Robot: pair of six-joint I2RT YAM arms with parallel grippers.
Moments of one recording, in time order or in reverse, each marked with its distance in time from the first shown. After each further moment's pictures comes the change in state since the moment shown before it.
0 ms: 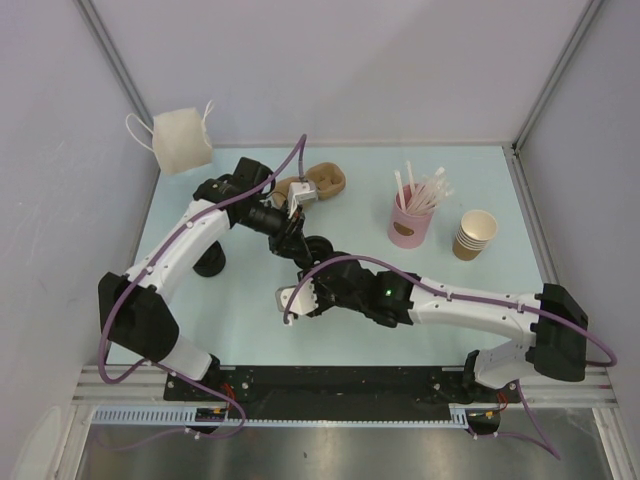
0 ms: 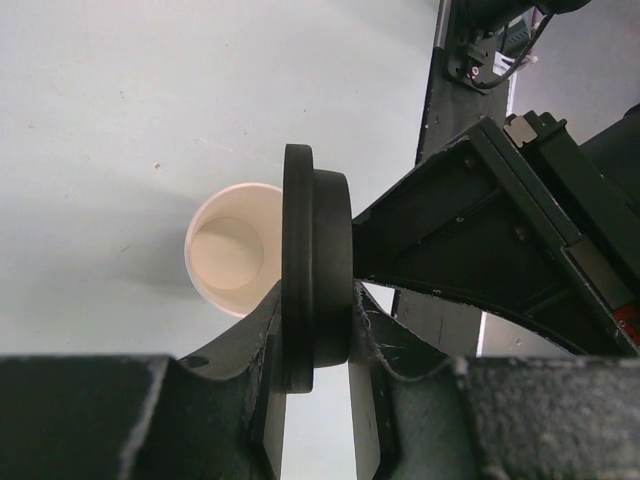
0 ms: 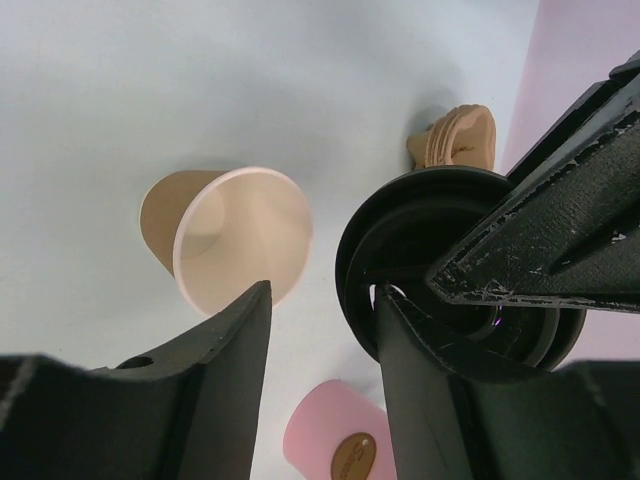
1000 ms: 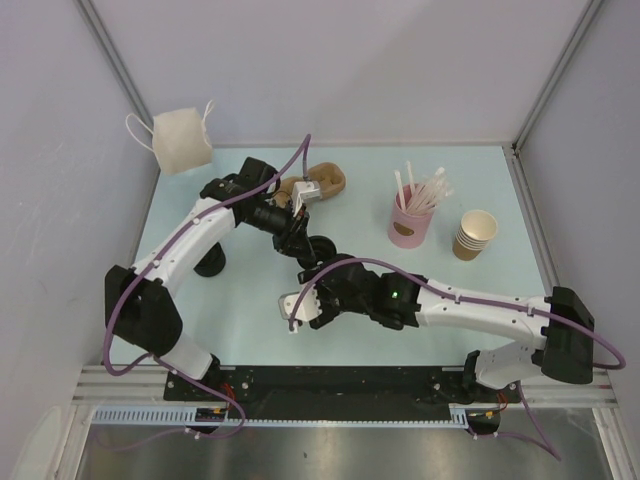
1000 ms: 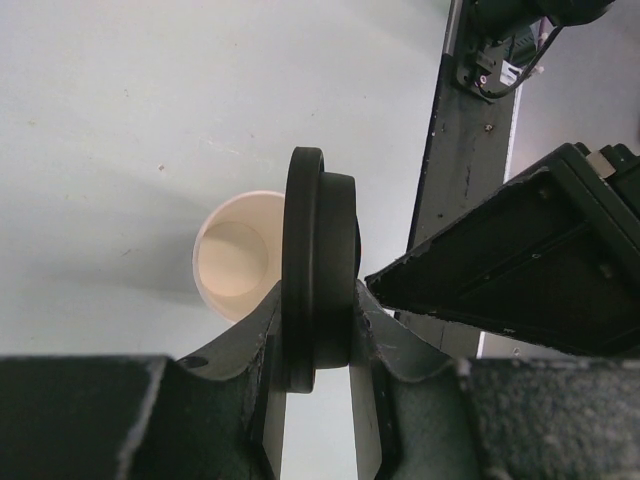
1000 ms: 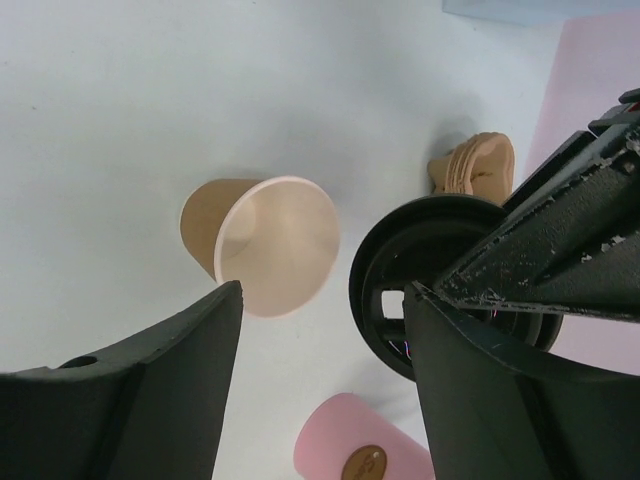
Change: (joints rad) left arm -0.006 0.038 0.000 0.042 -0.014 -0.046; right arm 0.014 -0.045 0.000 -0.059 -0.075 0.003
